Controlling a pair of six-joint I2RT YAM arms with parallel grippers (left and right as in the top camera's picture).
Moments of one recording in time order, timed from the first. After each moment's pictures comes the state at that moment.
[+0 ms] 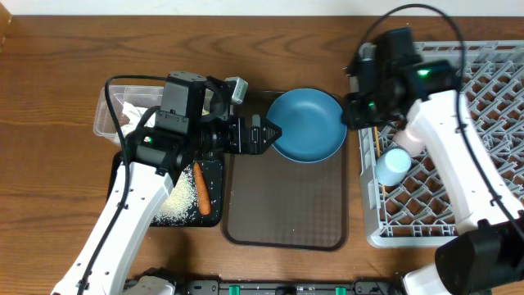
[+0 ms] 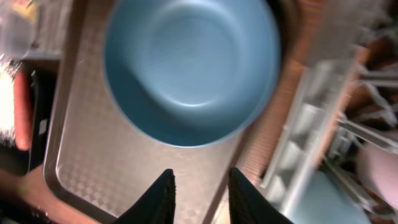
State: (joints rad) left arm -0.29 1.32 1.15 -0.69 0.67 -0.36; right arm 0.28 1.70 1.60 -1.17 -0.23 0.06
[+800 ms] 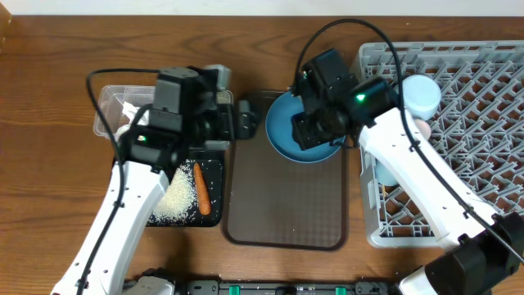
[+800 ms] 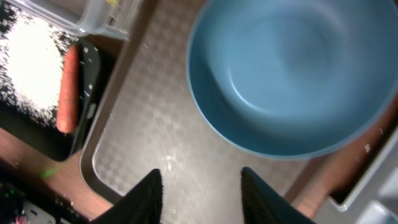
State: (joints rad) left arm -0.22 1.32 1.15 -0.63 0.37 -0.36; right arm 0.56 1.70 1.59 -1.09 -0.17 0.20
